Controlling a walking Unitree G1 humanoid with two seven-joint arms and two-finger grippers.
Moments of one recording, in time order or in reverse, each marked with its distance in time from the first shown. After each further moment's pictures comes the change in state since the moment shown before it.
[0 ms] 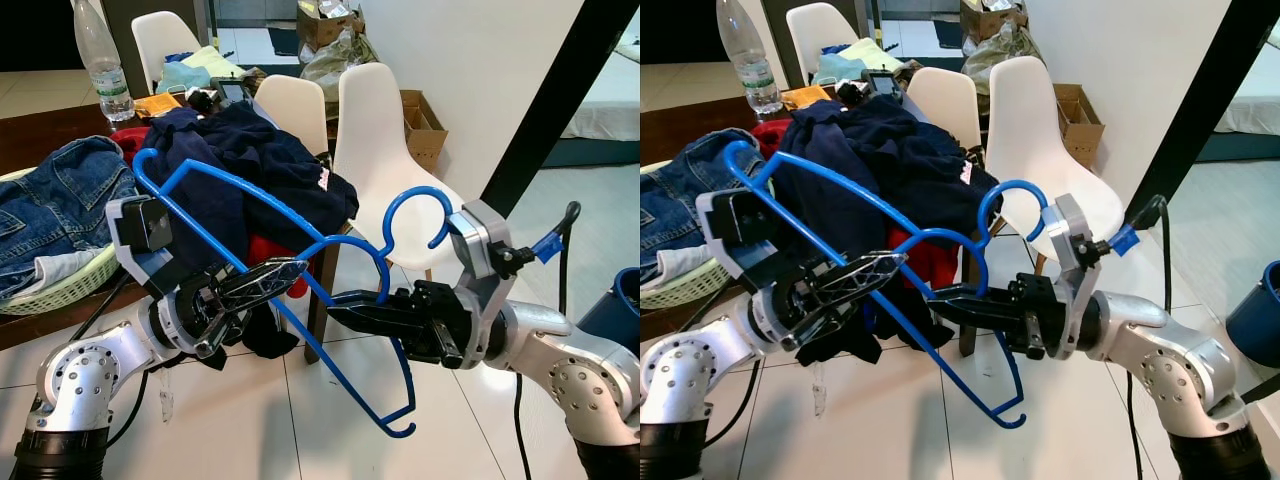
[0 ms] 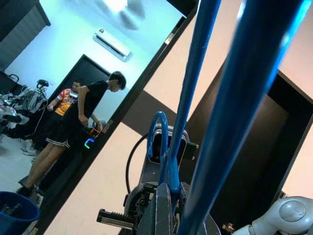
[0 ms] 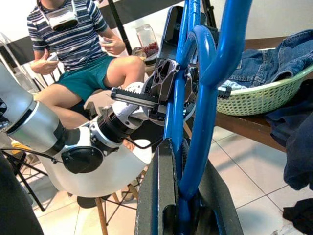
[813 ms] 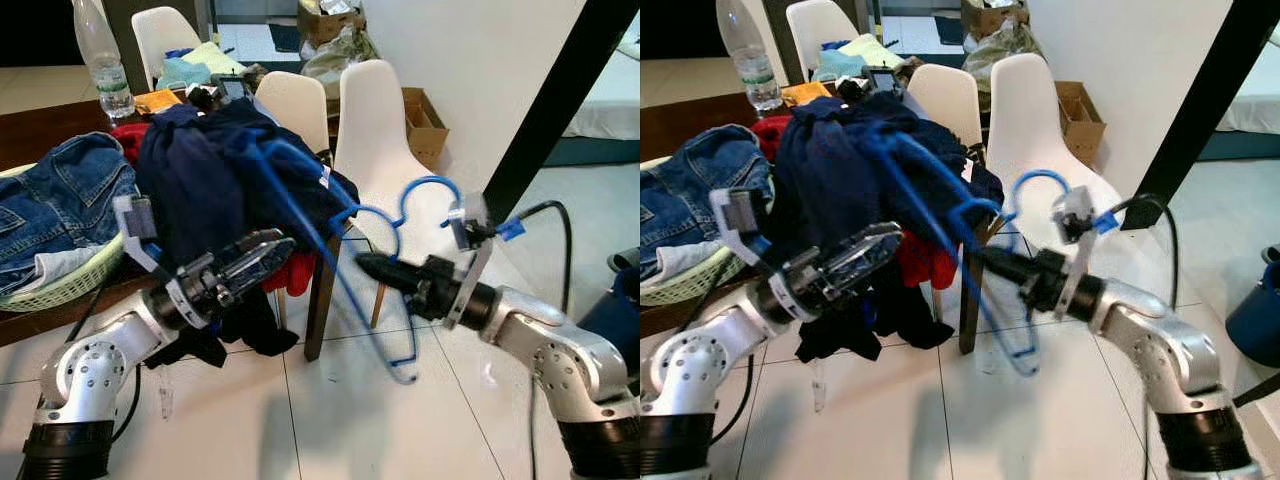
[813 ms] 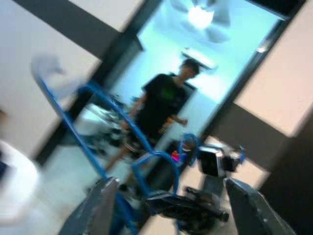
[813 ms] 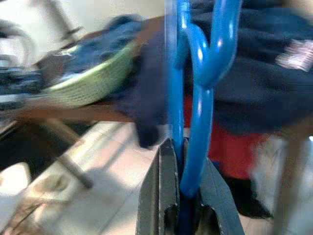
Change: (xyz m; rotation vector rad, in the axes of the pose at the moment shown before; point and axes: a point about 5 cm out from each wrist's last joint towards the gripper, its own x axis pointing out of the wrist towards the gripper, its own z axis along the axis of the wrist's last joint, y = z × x) left arm -0.024 0.035 0.021 0.215 -0.083 0.467; right arm -0.054 -0.072 -0.014 -0.015 -0.010 -0.759
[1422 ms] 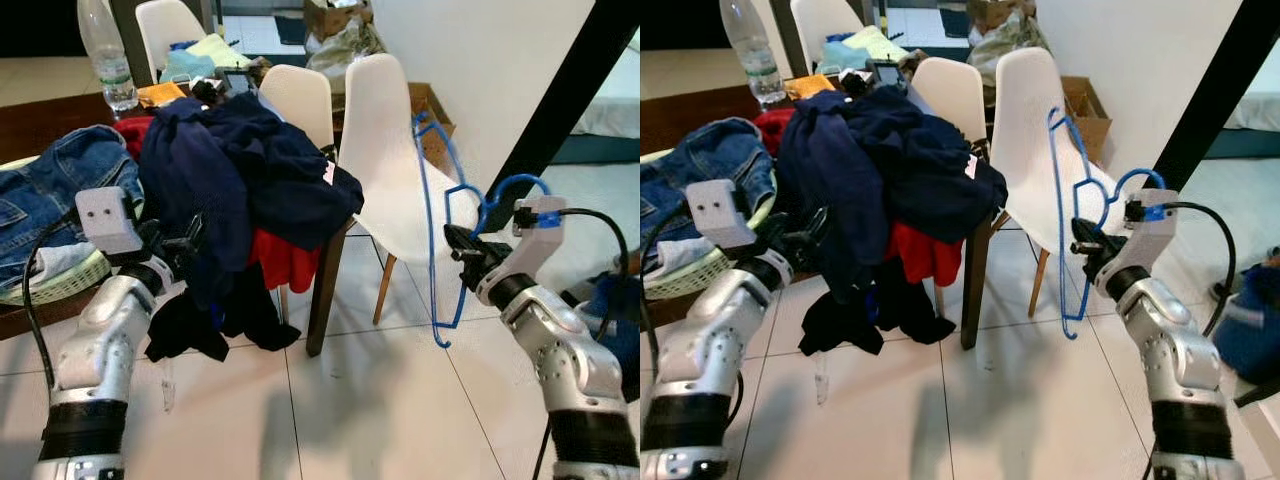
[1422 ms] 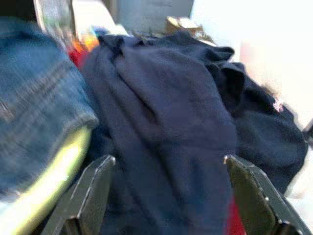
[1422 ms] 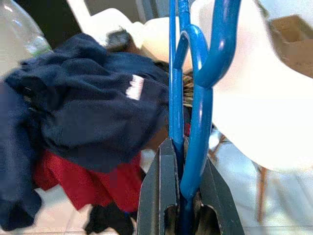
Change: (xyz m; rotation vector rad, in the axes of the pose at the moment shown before) left arm -0.009 0.054 0.003 0.656 0.069 0.918; right arm -0.016 -0.045 -0.004 0.027 -0.243 -0.521
